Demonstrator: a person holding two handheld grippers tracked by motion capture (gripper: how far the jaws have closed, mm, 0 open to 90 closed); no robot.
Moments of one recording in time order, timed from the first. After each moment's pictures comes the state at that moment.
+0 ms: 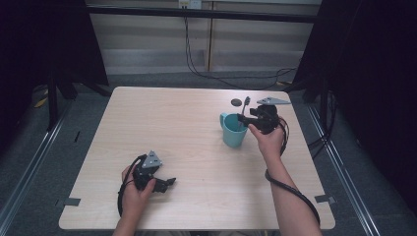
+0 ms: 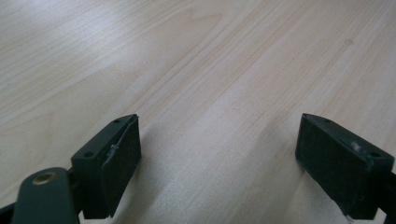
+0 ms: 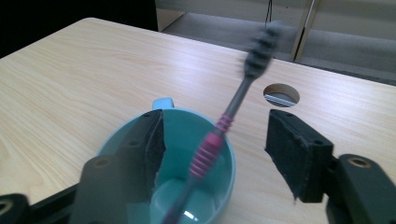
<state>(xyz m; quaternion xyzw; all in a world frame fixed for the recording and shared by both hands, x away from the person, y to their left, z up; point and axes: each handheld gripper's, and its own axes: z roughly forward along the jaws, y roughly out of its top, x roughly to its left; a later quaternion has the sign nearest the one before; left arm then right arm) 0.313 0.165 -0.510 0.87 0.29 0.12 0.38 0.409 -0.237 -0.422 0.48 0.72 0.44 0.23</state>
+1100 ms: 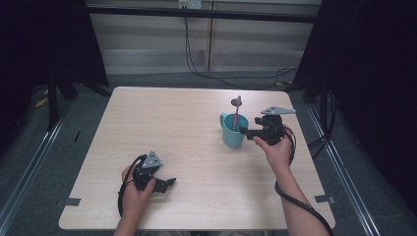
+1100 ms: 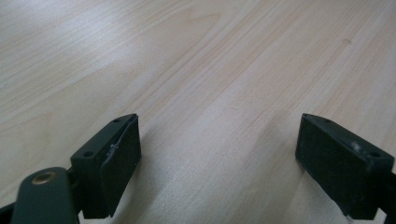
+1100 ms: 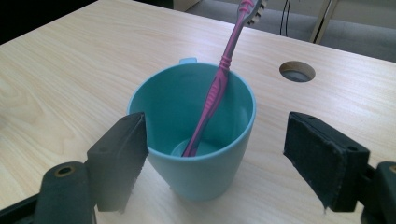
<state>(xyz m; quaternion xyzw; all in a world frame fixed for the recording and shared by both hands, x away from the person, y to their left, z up) 0.313 0.165 -0.510 0.87 0.28 0.11 0.38 0.376 -0.247 -0.426 0.46 0.74 0.44 0.21</state>
